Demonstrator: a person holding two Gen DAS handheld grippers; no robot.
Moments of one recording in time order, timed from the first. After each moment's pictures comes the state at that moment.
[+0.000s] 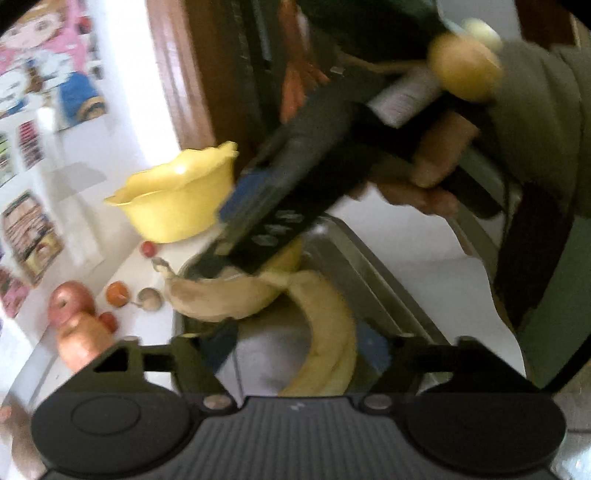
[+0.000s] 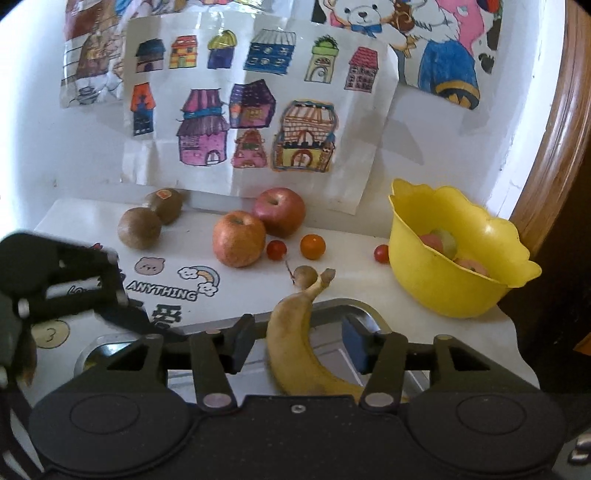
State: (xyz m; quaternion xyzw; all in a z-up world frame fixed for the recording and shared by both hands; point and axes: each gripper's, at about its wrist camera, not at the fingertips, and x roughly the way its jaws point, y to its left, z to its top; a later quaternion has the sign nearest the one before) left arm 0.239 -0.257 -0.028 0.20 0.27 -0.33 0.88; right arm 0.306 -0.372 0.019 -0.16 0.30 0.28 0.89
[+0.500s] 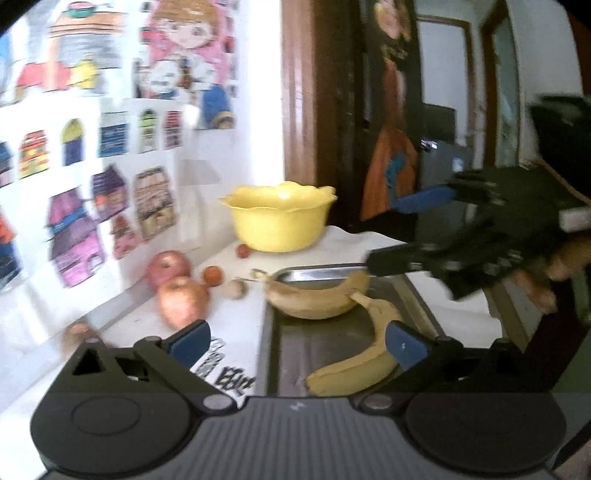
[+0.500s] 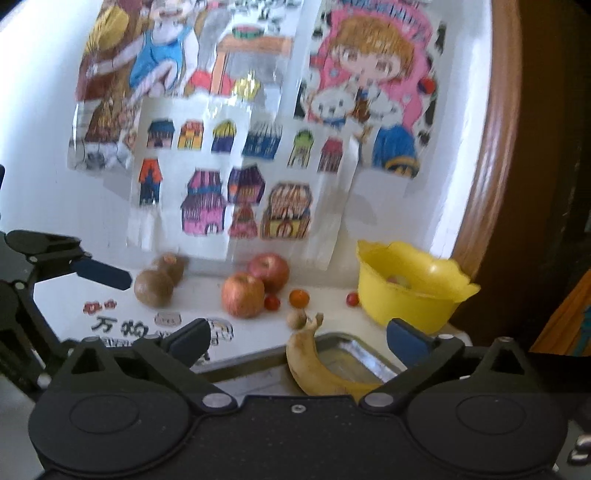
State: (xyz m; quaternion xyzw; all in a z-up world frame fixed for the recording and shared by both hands) left arm 0.191 -0.165 0.007 0.07 0.22 -0.23 0.94; right arm 0.193 -0.364 0.047 -0.11 0.17 0.20 0.96
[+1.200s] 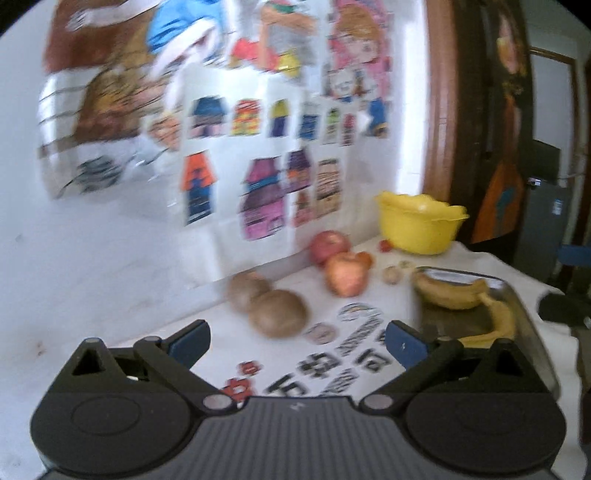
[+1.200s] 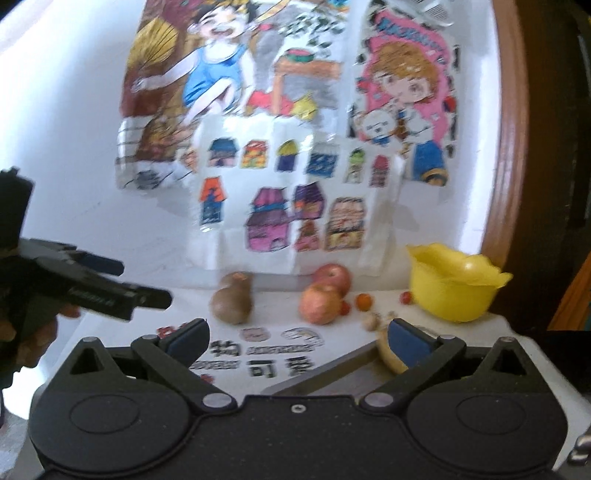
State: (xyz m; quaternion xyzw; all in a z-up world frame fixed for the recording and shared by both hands) left arm 0.155 -0.035 0.012 0.00 0.23 -0.05 0.97; right arm 0.124 -0.260 0.034 -0.07 0.18 0.20 0.96
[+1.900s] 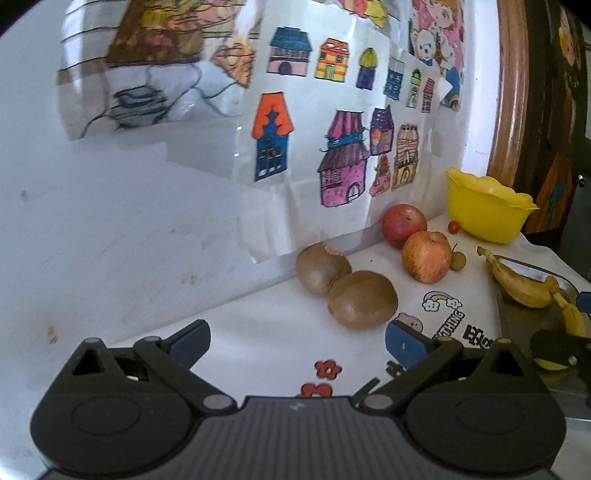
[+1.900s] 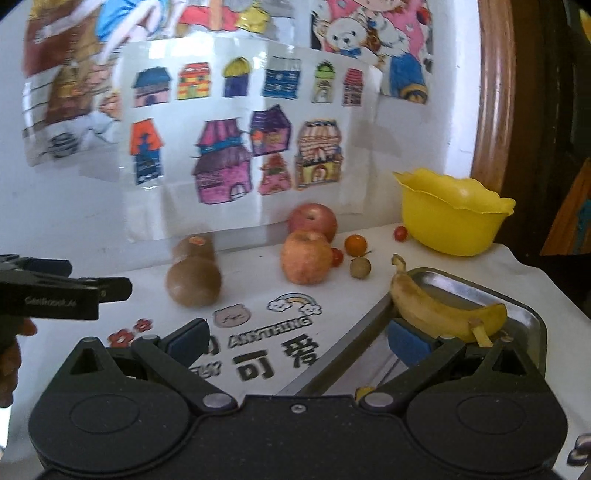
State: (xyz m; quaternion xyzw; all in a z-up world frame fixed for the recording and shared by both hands) left arm 0.217 0.011 -0.014 -0.01 0.28 0.00 0.96; right arm 0.217 -0.226 -0.004 -0.03 0.28 0.09 0.95
